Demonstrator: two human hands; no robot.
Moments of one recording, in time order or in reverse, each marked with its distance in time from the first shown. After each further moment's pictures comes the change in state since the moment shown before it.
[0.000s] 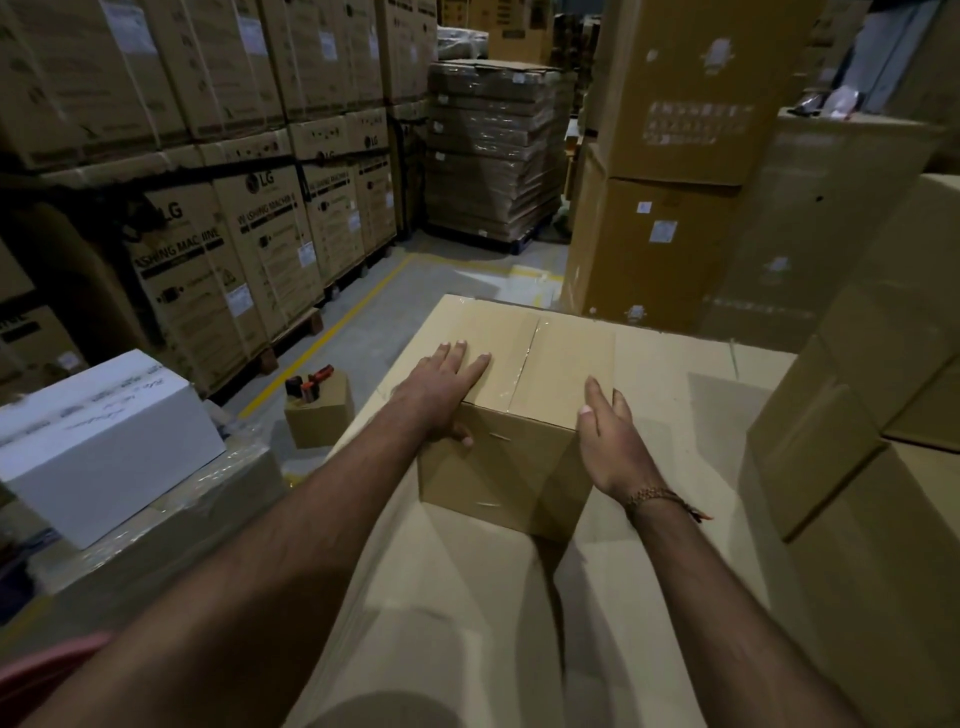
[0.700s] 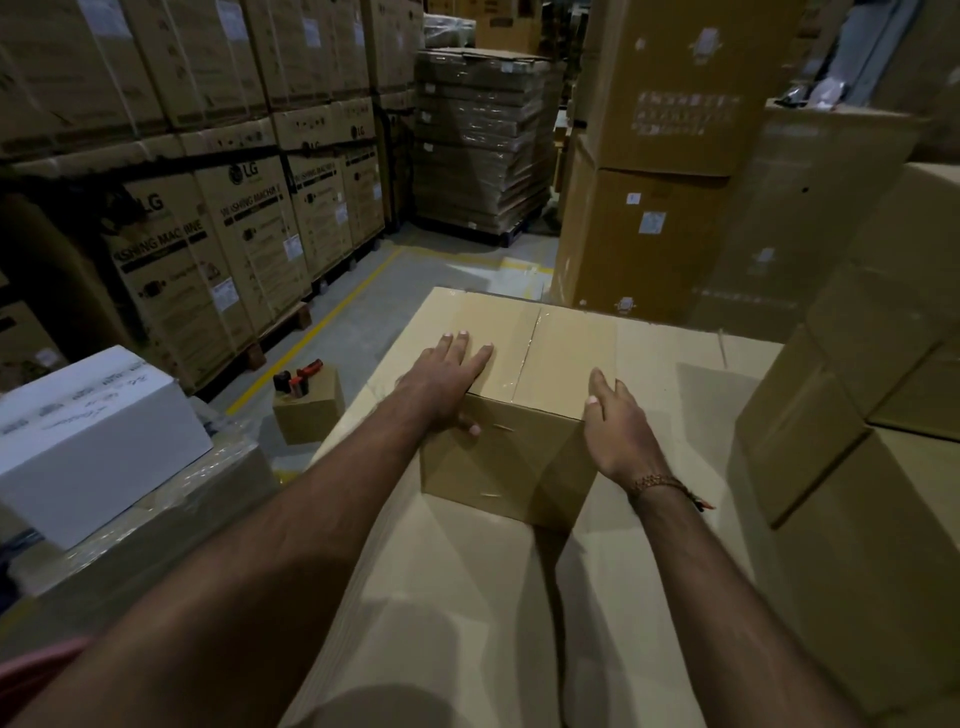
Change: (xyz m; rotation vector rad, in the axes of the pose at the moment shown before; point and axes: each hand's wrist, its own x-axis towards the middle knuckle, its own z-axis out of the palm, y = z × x) left_hand 0.010 0.012 0.002 -0.022 0.012 0.028; right_hand 0.002 0.003 -0.012 -0.060 0.040 0.043
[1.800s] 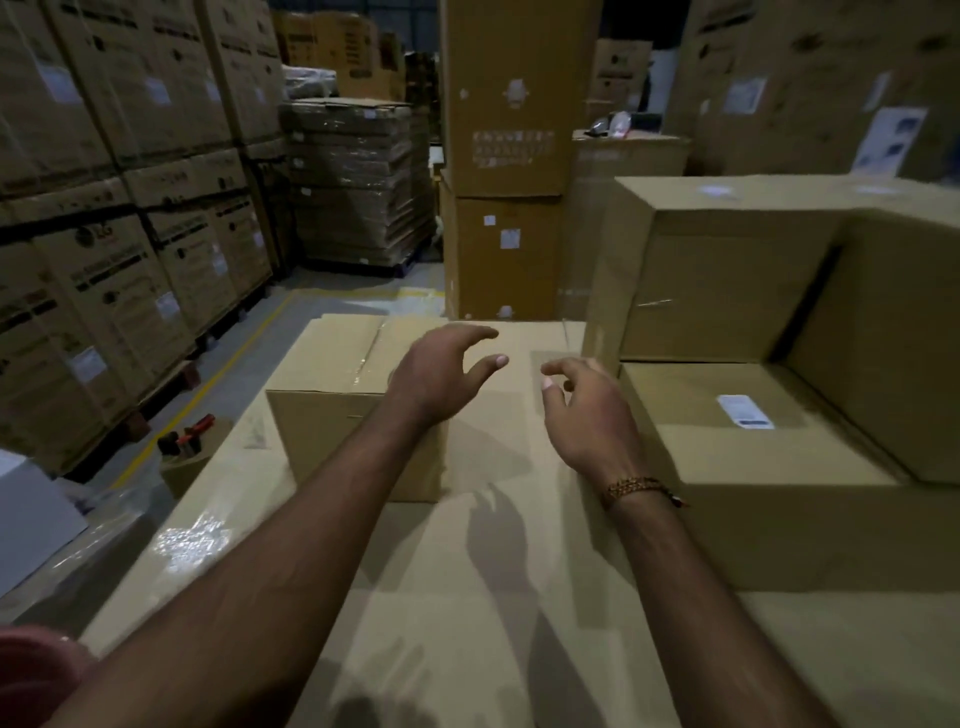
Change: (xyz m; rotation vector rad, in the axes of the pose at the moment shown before) left_hand -0.063 0.243 -0.084 -0.480 0.514 0.260; right_hand -0.161 0.057 -0.178 0.061 0.412 -0.065
